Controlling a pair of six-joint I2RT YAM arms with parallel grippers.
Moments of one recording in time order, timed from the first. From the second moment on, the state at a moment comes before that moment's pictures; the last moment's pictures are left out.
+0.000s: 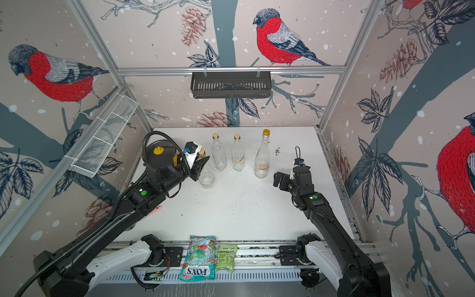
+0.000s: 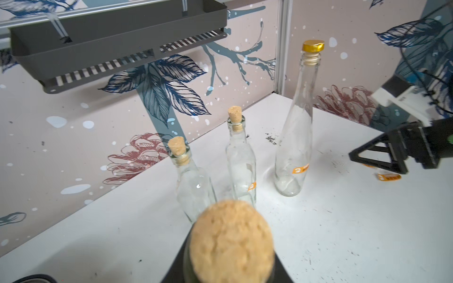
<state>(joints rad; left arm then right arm) -0.61 0.98 0.91 -0.13 0.02 0.16 0.21 0.86 0.52 -0.28 -0.05 0.41</state>
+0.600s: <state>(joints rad) -0.42 1.12 0.96 -0.09 0.06 0.17 0.20 0.80 0.51 -0.18 -0.13 0.37</state>
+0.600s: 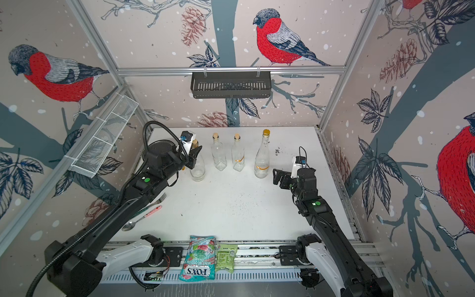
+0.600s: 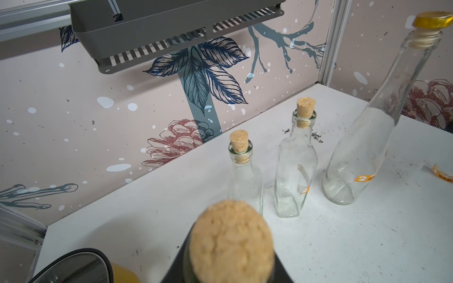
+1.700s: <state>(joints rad) -0.37 1.29 1.01 0.06 0.23 0.10 0.60 0.84 0.65 -0.02 -0.24 0.21</state>
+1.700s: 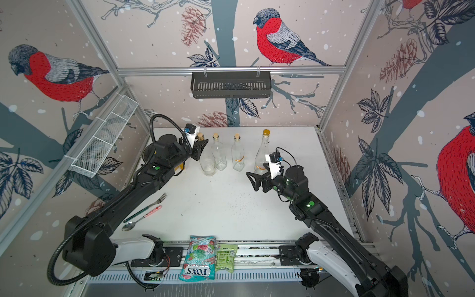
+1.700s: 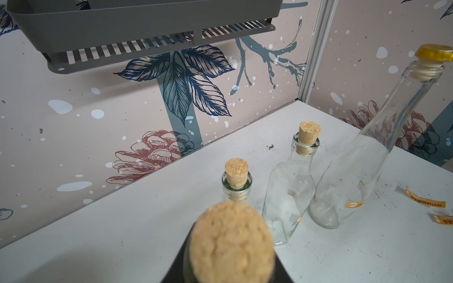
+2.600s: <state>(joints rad) -0.37 1.27 1.00 0.06 0.21 0.07 0.74 1.48 1.18 -0.04 0.22 0.26</state>
